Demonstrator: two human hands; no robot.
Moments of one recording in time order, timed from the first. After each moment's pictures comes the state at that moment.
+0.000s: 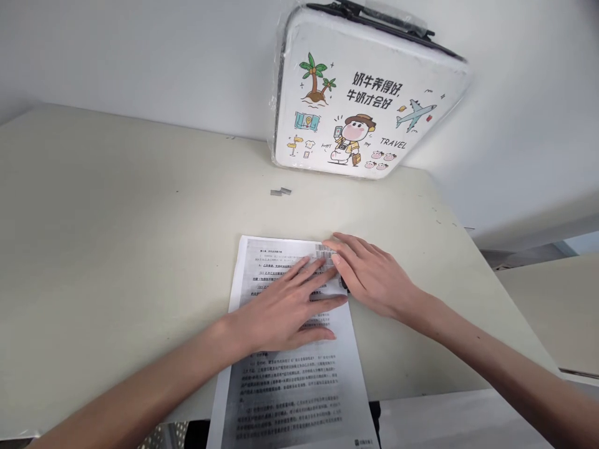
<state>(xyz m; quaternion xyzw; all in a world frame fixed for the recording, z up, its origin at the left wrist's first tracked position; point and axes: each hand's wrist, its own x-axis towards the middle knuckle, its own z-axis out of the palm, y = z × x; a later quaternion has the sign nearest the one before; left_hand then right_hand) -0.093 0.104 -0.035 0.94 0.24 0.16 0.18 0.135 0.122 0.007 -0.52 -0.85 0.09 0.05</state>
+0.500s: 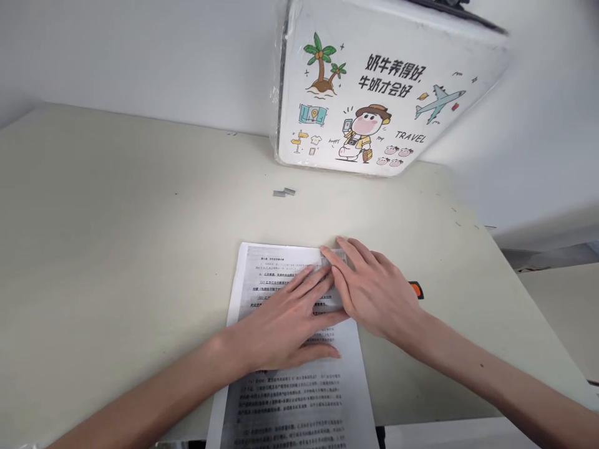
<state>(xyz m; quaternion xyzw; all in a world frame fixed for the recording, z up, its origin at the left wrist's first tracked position) -0.095 0.105 -0.032 0.93 0.24 0.18 0.21 0.124 0.124 -0.011 -0.50 -0.87 -0.01 0.02</state>
